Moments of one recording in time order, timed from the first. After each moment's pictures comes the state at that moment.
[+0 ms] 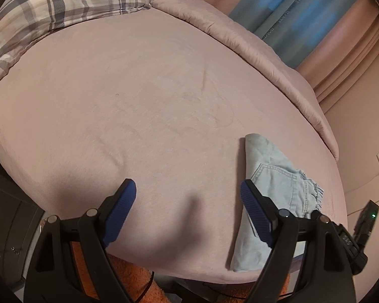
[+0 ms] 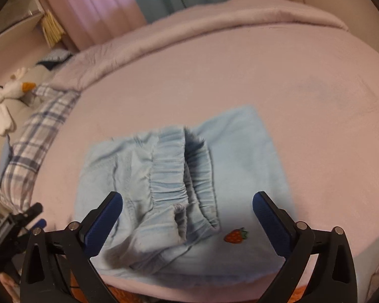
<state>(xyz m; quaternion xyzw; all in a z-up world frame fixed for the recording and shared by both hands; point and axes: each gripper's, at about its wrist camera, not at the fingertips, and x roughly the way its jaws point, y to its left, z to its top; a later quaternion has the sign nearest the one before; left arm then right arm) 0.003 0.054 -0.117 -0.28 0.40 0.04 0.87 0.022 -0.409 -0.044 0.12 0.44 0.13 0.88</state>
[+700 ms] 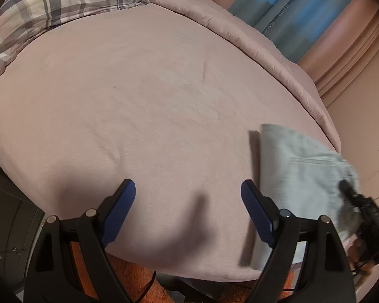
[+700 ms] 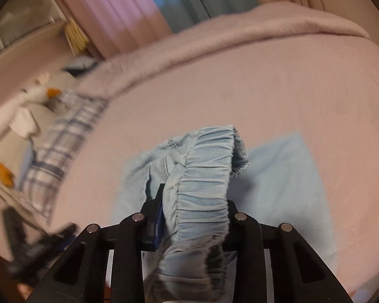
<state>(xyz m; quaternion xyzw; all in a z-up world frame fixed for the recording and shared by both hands) 0.002 0.049 -0.123 -0.27 0.41 0.04 0.87 0.019 -0.401 -0.001 0.16 0.37 0.20 0.89</state>
